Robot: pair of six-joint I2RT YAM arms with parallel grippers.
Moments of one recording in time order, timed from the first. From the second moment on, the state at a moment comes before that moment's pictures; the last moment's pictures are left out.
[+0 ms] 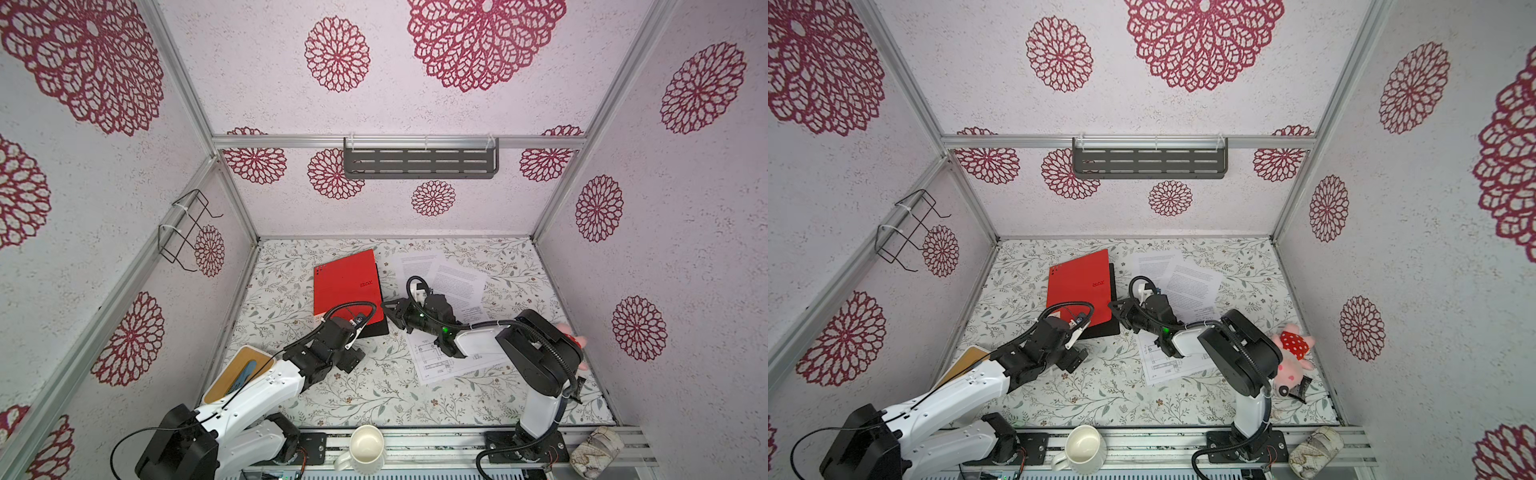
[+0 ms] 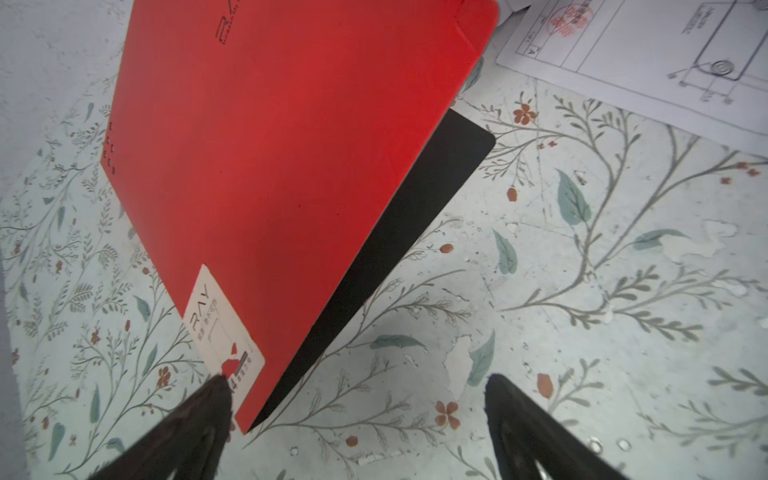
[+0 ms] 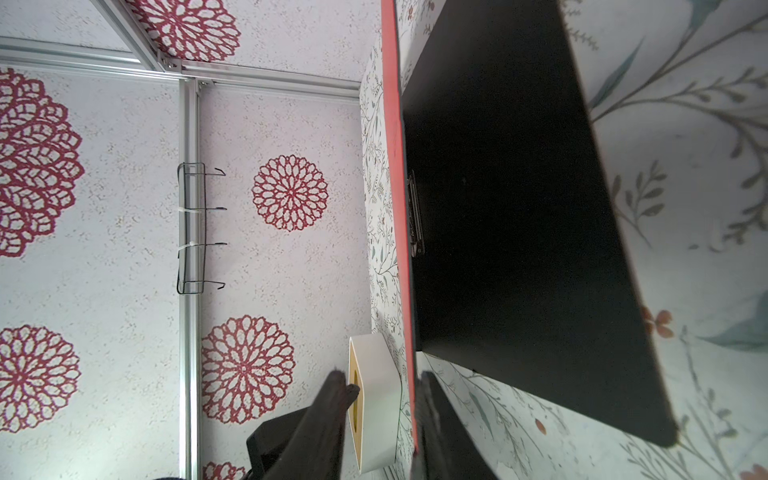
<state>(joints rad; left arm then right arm) -0.65 1.12 0.56 -0.31 -0.31 0.24 0.74 1.84 0.80 0.81 -0.32 1.42</state>
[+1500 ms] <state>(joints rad) -0.66 1.44 0.56 0.06 -0.61 0.37 0.73 1.84 0.81 0.79 -0.32 1.42</state>
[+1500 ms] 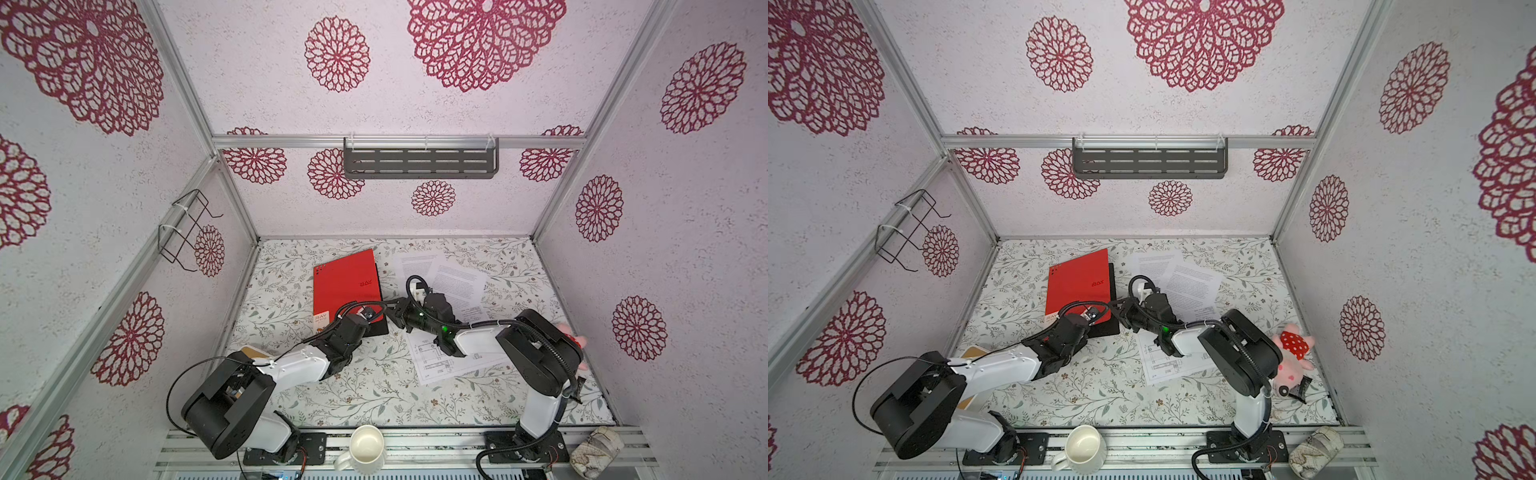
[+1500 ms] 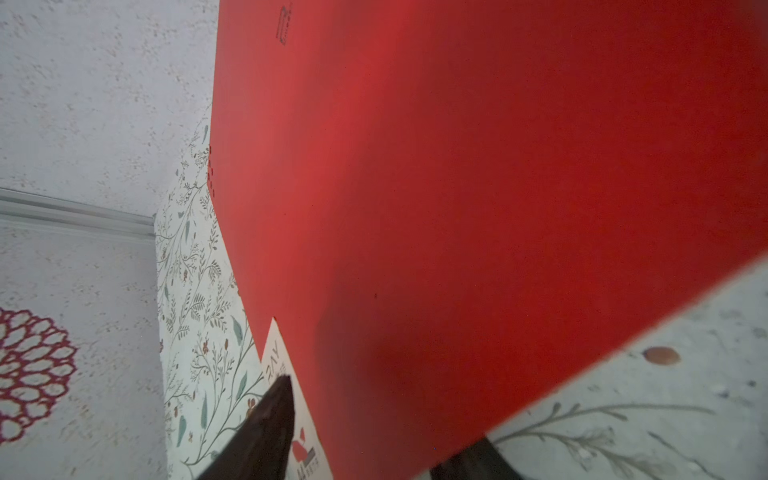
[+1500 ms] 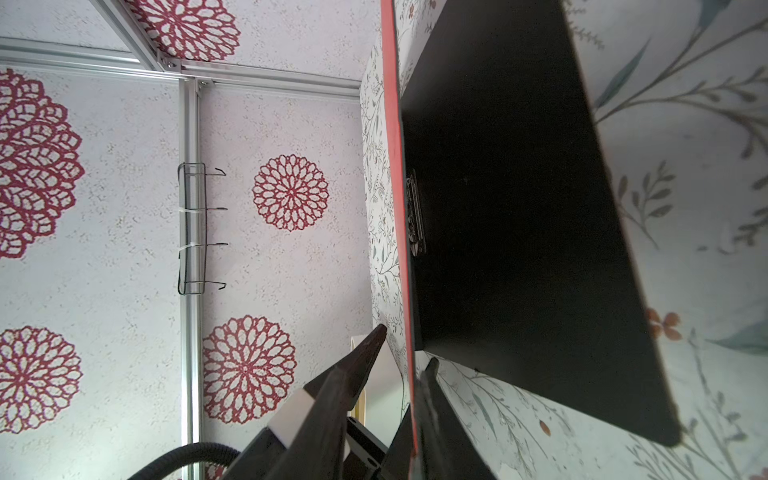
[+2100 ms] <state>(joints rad) -0.66 1.32 0.56 0.05 -0.66 0.33 0.70 1.80 0.84 0.63 -0.32 1.36</state>
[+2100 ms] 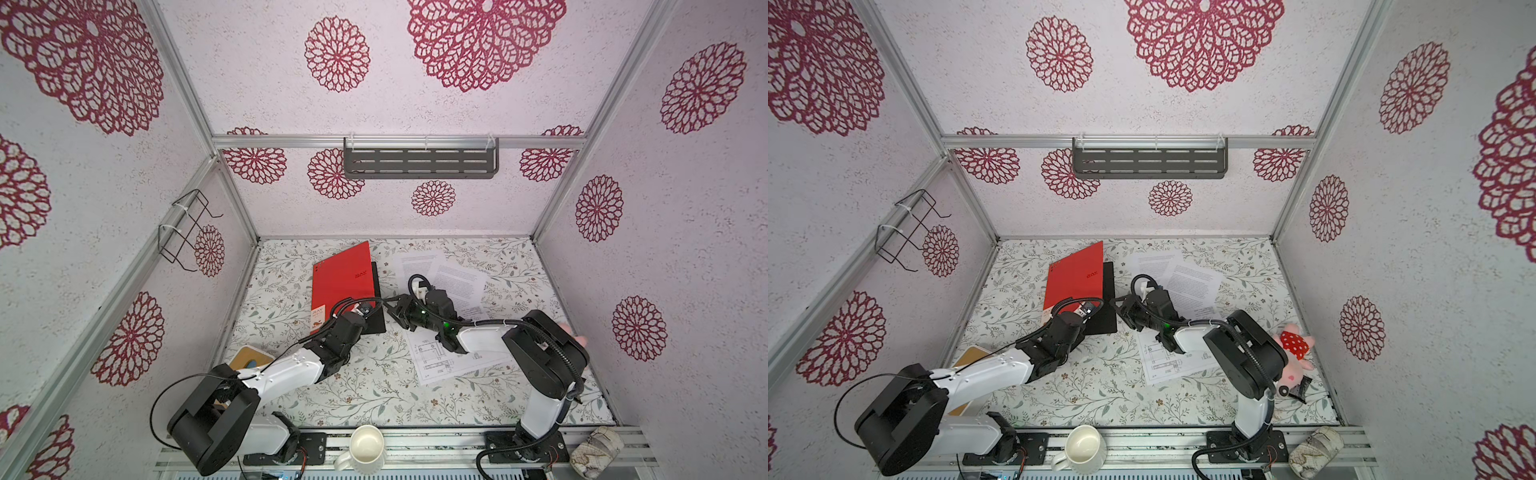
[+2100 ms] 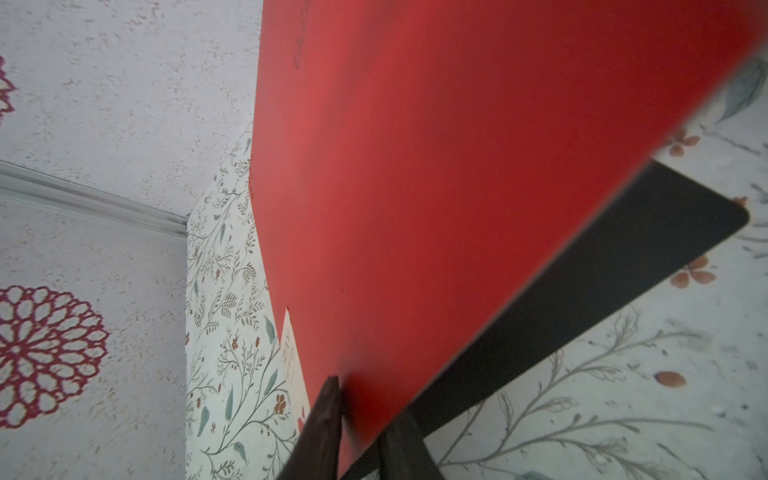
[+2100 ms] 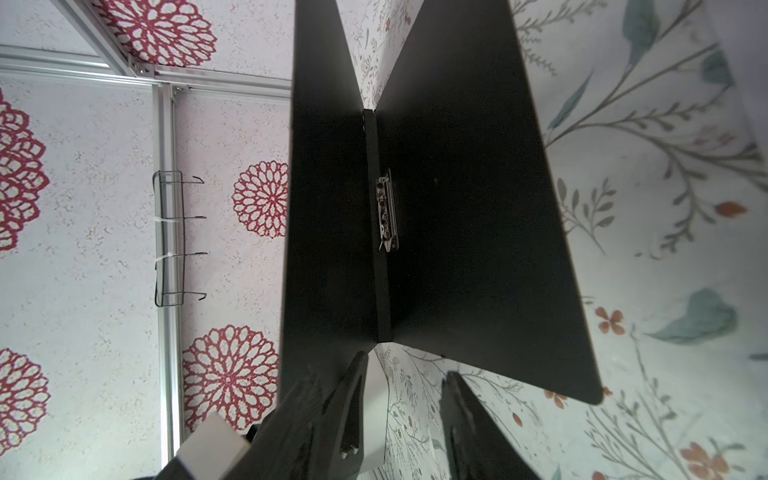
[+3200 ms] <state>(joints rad) -0.51 1.13 0.63 0.04 -0.56 0.06 0.69 1.81 0.93 0.35 -0.32 1.21</state>
